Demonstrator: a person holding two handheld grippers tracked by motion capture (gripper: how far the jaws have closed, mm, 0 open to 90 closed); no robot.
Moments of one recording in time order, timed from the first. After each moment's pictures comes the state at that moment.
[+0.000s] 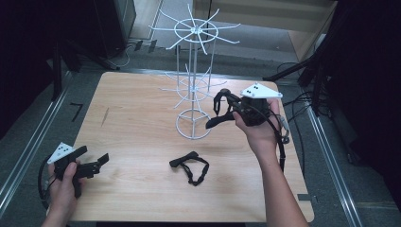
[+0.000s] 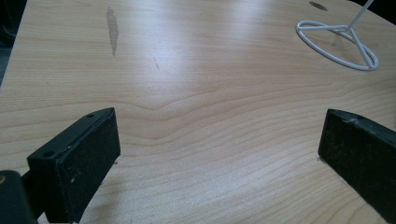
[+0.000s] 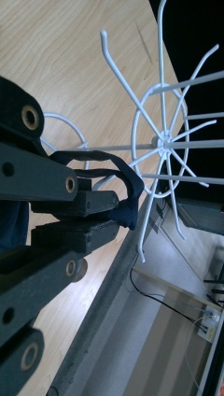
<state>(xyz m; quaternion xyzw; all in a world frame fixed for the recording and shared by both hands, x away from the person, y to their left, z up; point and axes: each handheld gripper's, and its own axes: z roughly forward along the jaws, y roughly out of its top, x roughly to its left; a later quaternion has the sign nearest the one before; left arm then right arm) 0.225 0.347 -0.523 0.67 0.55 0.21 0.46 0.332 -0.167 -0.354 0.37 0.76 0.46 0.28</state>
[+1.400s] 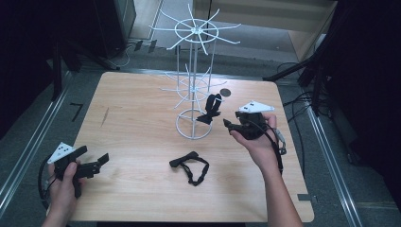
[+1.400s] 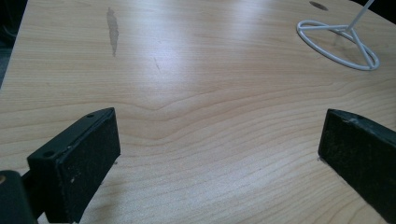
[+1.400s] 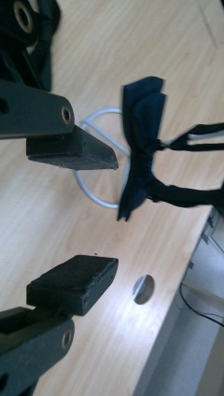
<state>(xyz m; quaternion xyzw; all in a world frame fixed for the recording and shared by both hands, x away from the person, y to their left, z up) 0.225 0.347 -0.523 0.67 0.55 0.22 0.46 0.332 -0.180 -0.417 0.40 0.79 0.40 0.22</state>
